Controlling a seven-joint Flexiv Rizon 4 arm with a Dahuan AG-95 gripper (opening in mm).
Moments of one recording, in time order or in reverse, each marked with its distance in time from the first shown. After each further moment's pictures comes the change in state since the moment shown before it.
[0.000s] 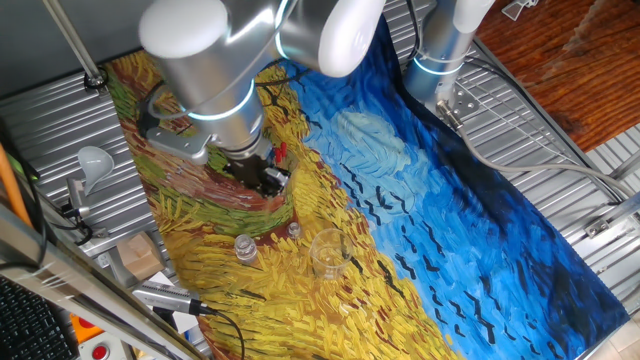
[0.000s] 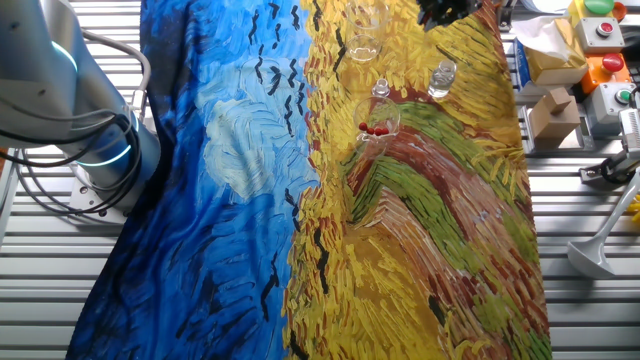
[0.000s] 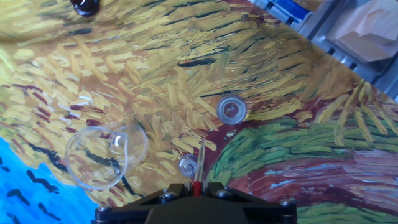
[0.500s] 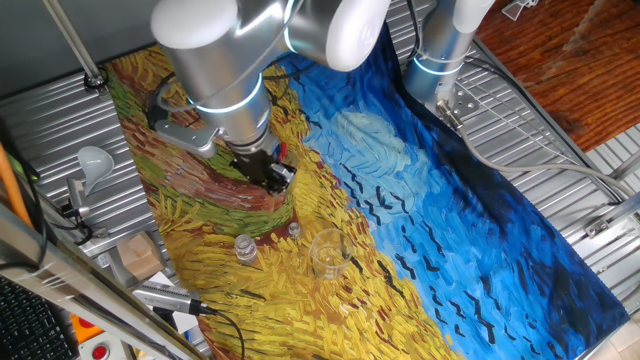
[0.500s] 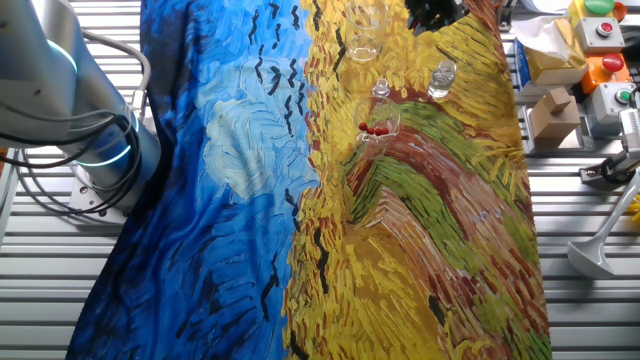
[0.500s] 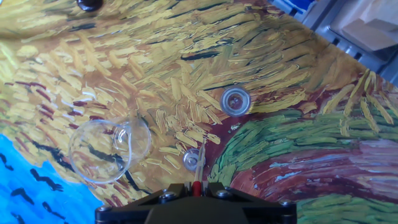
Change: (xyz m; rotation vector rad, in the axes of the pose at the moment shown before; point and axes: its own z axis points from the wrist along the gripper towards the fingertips) arm 0.001 0.003 0.001 0.000 0.009 0.053
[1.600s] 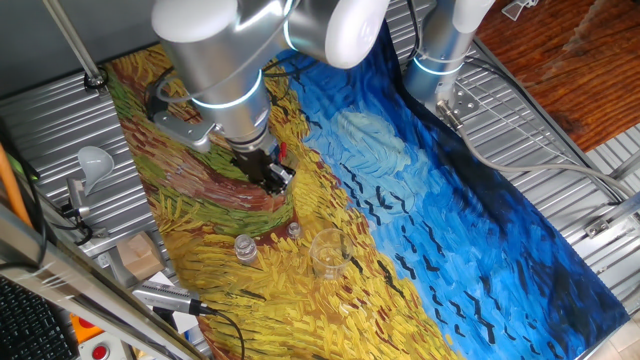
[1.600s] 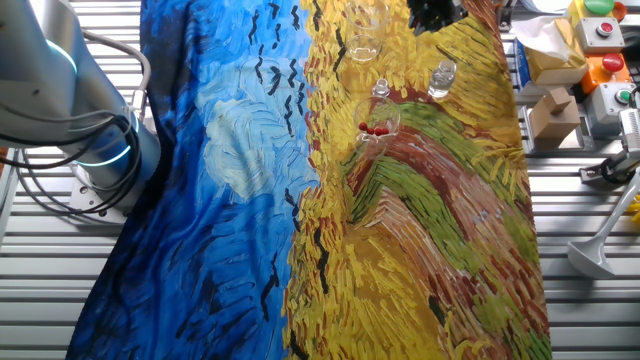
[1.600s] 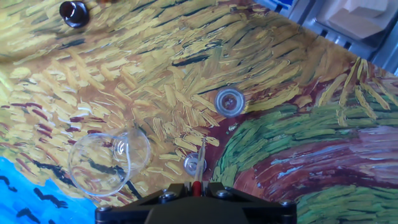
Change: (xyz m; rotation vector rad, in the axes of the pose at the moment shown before) arm 0.003 0.008 -0.004 -0.007 -0.025 0.071
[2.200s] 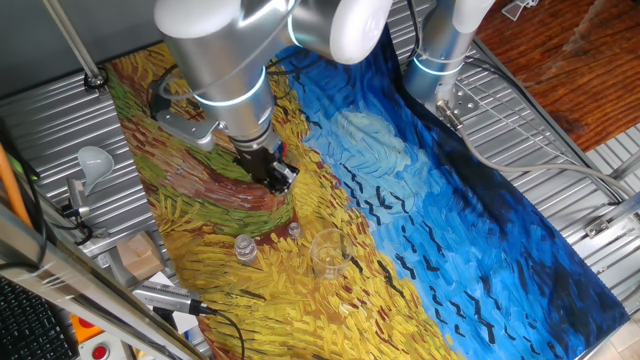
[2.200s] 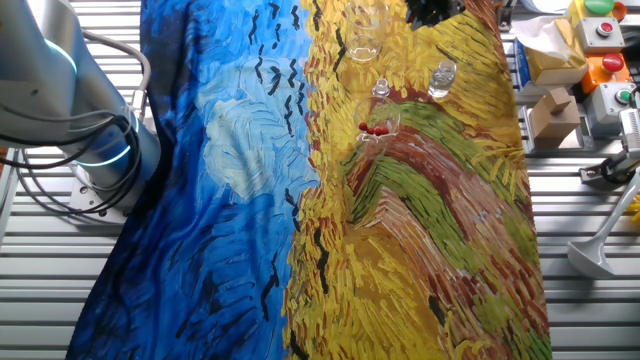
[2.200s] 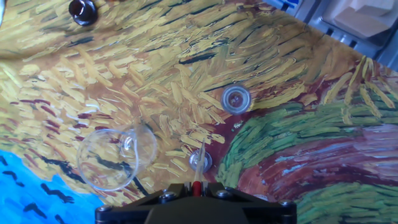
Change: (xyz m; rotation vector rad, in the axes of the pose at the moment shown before) arm 0.001 -0.001 -0.001 0.005 0.003 -0.012
